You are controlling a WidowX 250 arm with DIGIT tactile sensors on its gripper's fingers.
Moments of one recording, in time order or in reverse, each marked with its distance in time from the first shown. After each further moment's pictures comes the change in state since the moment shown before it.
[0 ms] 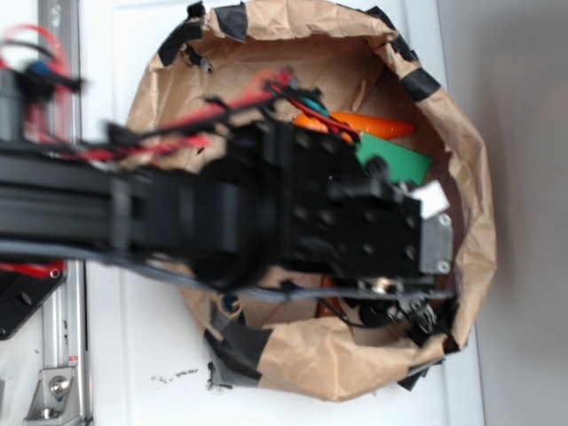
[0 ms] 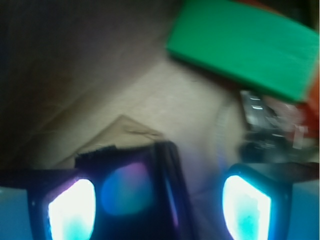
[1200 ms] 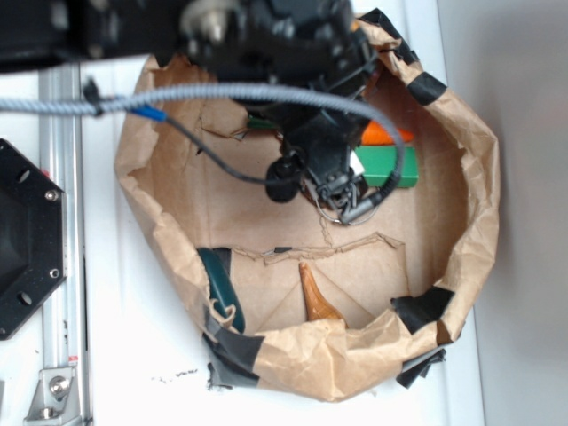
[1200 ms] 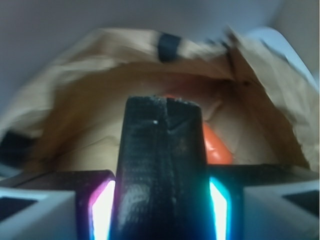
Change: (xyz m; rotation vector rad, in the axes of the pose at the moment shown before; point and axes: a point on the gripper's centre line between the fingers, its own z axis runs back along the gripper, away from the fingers) arm 0.020 0.070 0.126 -0.188 -0.115 -0.225
